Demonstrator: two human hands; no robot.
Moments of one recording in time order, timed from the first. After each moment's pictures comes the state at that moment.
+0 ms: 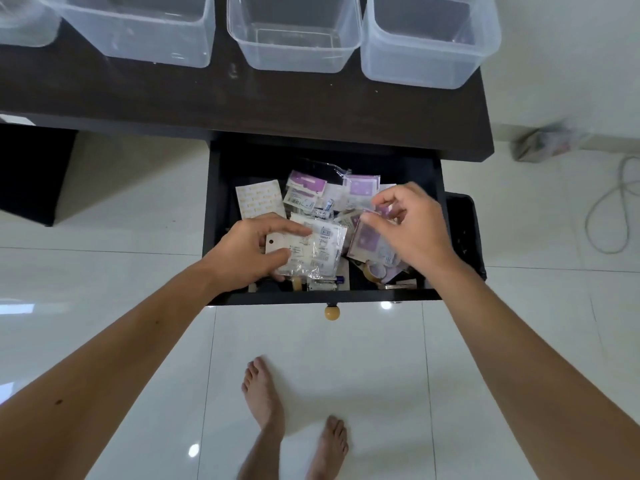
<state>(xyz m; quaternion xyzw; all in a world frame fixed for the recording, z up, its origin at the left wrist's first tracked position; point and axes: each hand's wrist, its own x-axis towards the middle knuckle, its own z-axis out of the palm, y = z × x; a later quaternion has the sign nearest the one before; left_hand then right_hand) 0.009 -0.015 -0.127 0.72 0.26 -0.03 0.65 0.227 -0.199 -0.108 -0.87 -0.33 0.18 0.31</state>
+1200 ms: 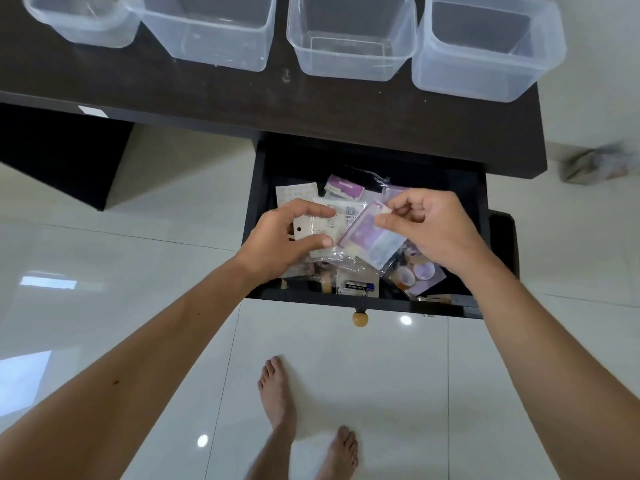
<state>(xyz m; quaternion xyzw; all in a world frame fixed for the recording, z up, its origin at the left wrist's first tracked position) 0.006 -0.012 -0.126 0.76 0.31 0.06 0.57 0.222 -0.174 -0.089 -0.78 -0.34 0.34 0.39</state>
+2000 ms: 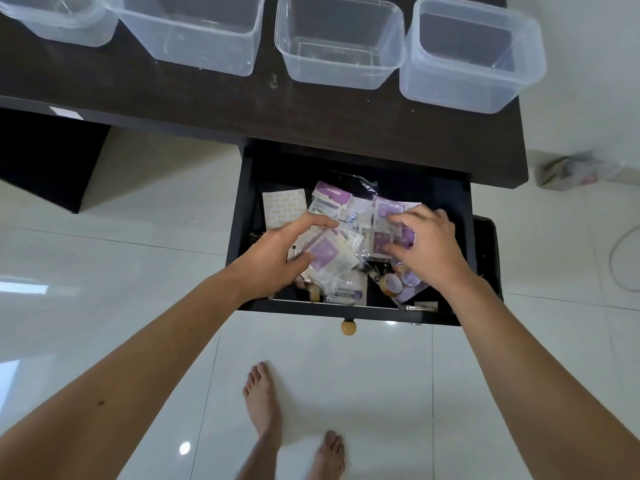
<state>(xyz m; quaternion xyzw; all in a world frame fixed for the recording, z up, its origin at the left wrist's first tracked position) 0.010 -0.019 -0.121 0.80 0.25 -0.03 0.54 0.248 -0.192 -0.142 -0.89 -0.42 0.16 0.11</state>
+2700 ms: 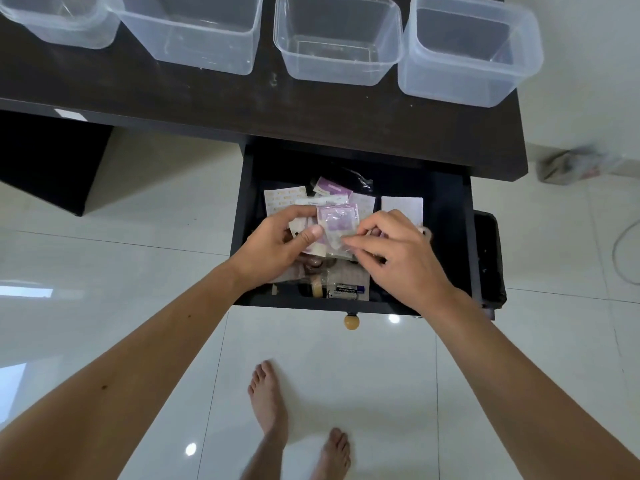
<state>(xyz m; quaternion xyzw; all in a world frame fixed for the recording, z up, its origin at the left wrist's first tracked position) 0.012 -0.013 -0.135 0.72 0.31 0.02 0.63 0.187 -0.189 -0.125 -0.73 -0.62 0.02 0.29</state>
